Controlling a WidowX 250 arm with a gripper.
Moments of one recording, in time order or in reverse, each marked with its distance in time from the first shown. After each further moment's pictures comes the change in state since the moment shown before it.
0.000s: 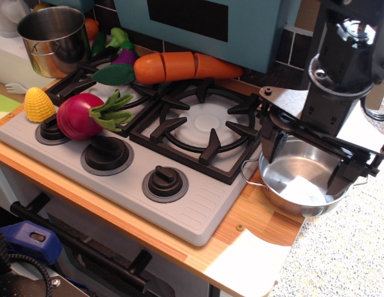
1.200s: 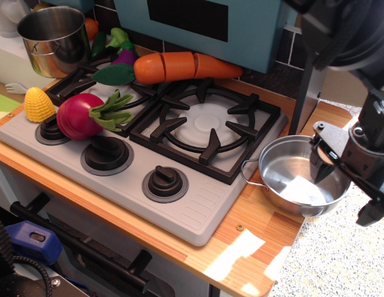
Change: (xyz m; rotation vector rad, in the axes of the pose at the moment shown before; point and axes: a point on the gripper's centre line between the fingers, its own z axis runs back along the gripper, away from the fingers) arm 0.033 -0.040 -0.060 -0.034 -0.122 -0.310
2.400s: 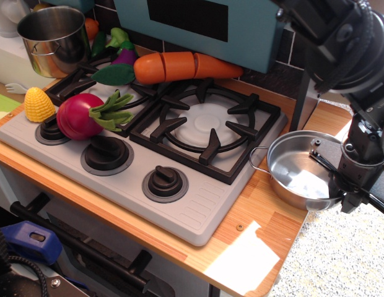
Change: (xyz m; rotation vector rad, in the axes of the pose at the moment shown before) arm 0.003 -0.007 -0.035 -0.038 0.004 0.069
